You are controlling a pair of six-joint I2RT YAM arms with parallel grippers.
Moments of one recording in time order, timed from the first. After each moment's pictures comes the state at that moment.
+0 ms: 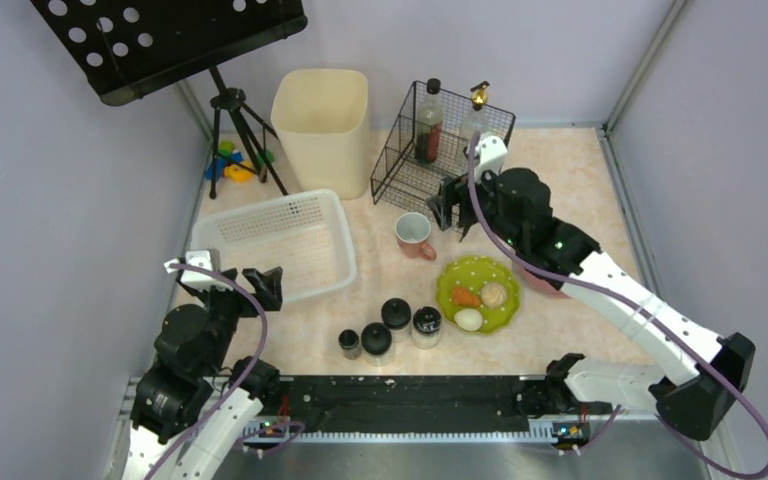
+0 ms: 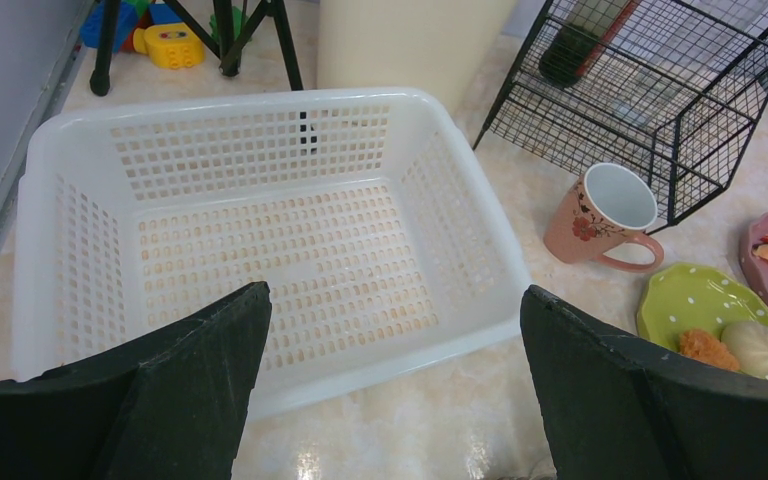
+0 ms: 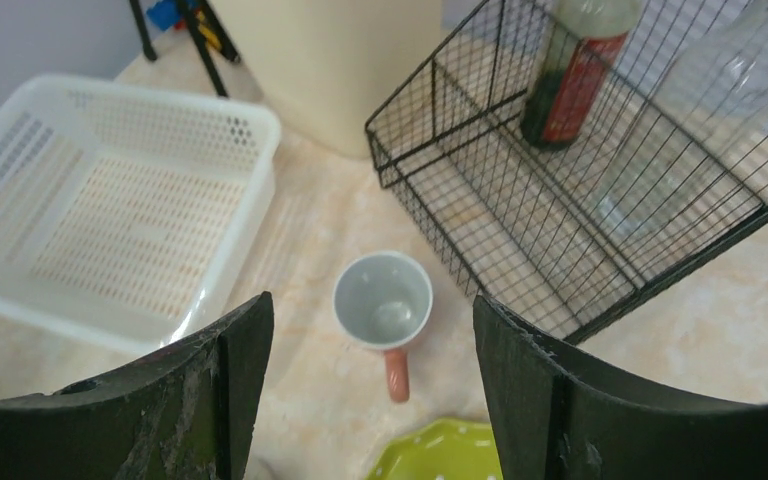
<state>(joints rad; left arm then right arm) -0.42 0.18 0.77 -0.73 -0.30 -0.29 0.72 1.15 1.13 -0.20 0.14 0.14</state>
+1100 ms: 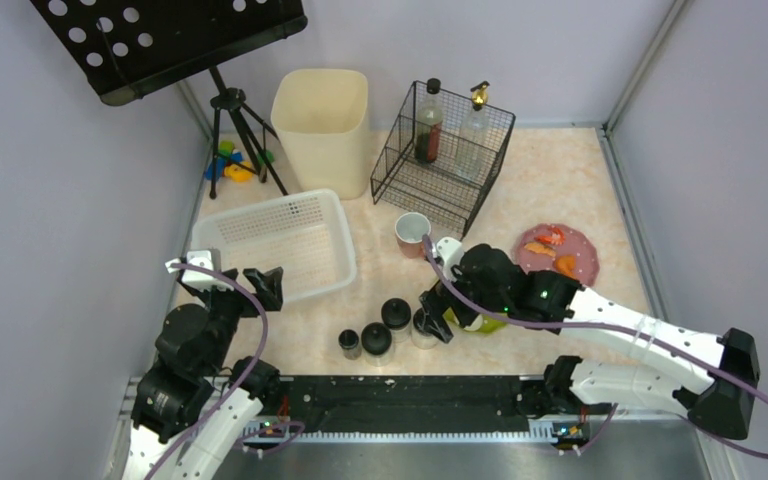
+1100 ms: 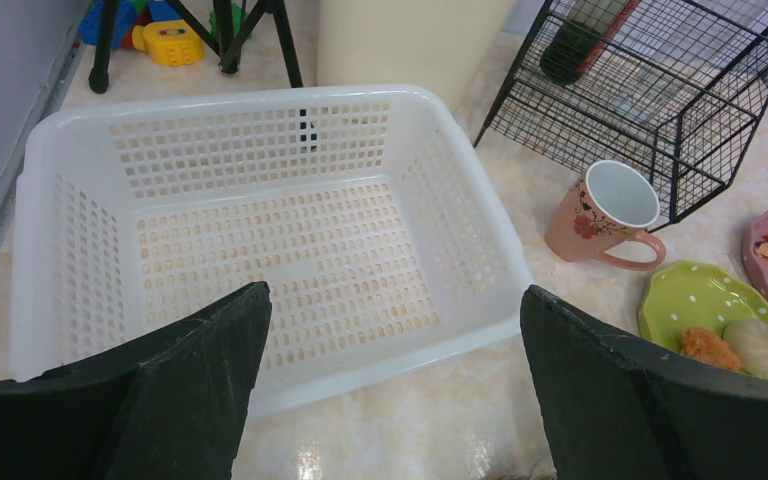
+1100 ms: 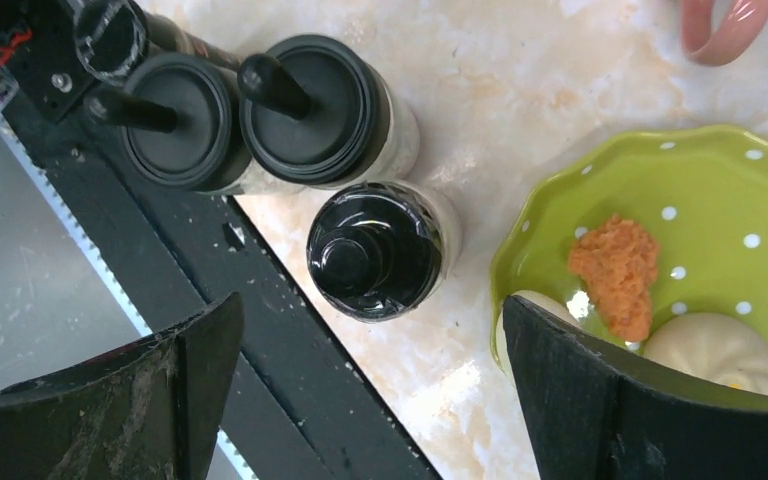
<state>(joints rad) -0.42 0.18 0.76 -0.73 -0.30 -0.29 1.01 1.00 0.83 -0.57 -0.08 0.23</state>
